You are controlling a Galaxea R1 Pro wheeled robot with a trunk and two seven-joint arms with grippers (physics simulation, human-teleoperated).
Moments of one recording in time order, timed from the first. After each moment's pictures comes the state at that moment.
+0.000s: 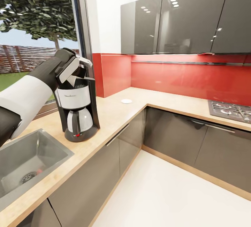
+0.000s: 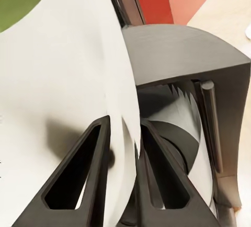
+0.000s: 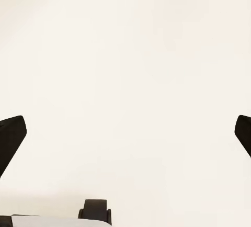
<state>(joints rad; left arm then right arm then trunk) -1.71 0.13 -0.73 -0.58 0.54 0.99 0.27 -0.11 -0.08 0.01 -0.28 0.04 -0.29 0.00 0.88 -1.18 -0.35</state>
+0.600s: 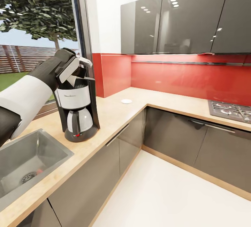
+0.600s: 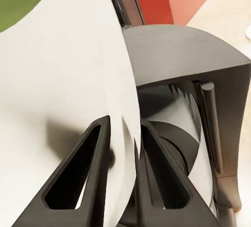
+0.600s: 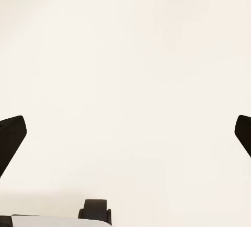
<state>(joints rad) -1.71 0.13 -0.73 -0.58 0.54 0.99 0.27 -0.11 -0.08 0.01 -0.28 0.04 -0.29 0.00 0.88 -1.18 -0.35</state>
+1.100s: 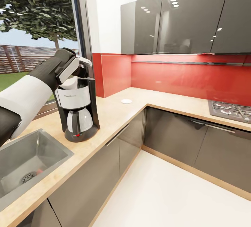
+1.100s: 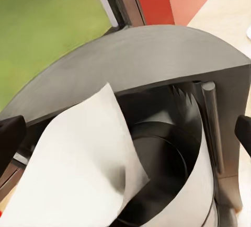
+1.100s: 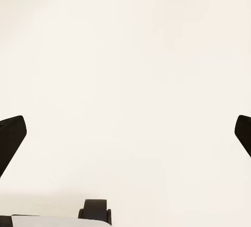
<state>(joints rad) -1.71 0.13 -0.73 -0.58 0.54 0.99 0.27 -0.11 -0.08 0.01 -0.28 0.04 -0.29 0.00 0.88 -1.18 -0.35</state>
